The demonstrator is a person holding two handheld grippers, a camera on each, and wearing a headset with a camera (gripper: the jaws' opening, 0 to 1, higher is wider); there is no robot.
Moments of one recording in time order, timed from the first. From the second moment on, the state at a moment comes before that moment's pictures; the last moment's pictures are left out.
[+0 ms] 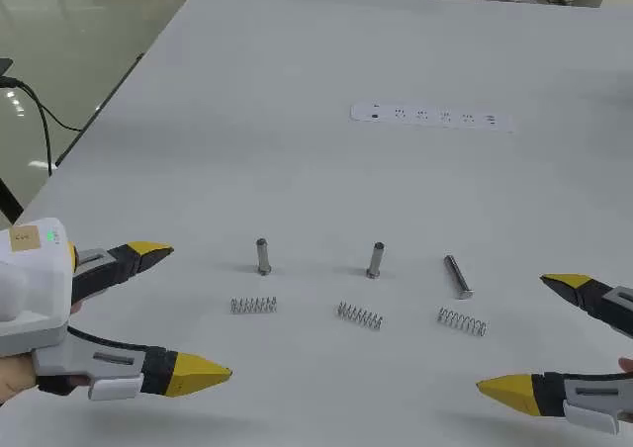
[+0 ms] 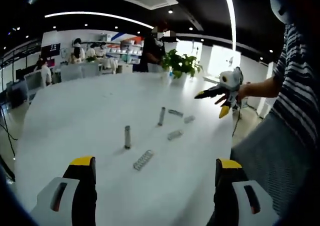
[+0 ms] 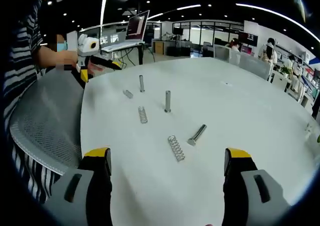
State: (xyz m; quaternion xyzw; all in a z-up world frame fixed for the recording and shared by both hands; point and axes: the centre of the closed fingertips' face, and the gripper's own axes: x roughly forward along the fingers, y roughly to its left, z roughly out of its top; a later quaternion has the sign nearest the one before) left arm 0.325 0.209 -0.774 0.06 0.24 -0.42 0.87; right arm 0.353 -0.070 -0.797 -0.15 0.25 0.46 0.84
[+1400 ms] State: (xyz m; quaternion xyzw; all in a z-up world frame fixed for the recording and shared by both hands) left arm 0.331 0.210 -0.771 0.07 0.24 -0.43 0.87; right arm 0.347 -0.065 -0.801 -0.15 0.26 0.47 0.83
